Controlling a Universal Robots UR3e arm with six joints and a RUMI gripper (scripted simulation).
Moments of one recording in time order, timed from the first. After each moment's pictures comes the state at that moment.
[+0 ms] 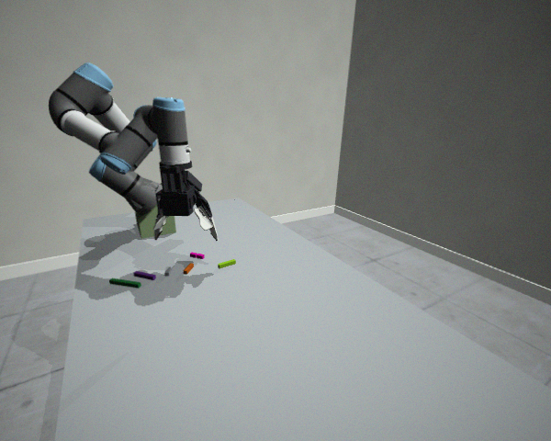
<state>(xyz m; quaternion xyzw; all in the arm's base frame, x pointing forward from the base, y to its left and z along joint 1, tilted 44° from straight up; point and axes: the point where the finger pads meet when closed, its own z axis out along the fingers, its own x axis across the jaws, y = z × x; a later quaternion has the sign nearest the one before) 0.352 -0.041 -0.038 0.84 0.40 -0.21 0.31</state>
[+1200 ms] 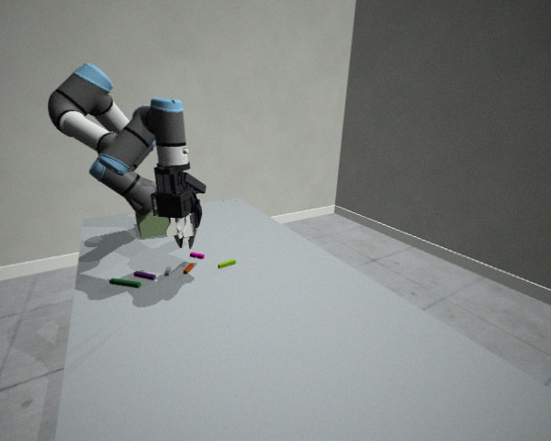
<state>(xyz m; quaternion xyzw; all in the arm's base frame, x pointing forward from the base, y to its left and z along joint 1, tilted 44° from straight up) 0.358 -0.047 -0.036 0.87 0.33 -0.19 0.33</state>
